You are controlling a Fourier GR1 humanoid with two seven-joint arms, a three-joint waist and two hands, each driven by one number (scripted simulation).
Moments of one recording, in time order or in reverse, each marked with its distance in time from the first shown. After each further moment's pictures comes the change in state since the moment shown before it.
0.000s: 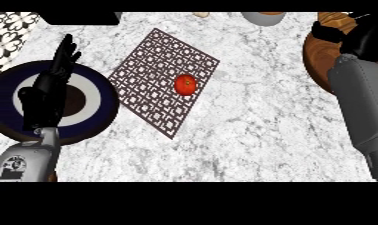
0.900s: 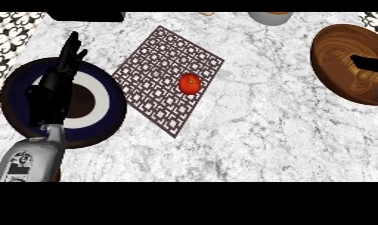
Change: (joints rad) left arm -0.025 -0.026 0.004 0.026 -0.008 -0.016 -0.028; right arm 0.038 -0.154 -0.308 0.356 -0.369 -0.033 -0.539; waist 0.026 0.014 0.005
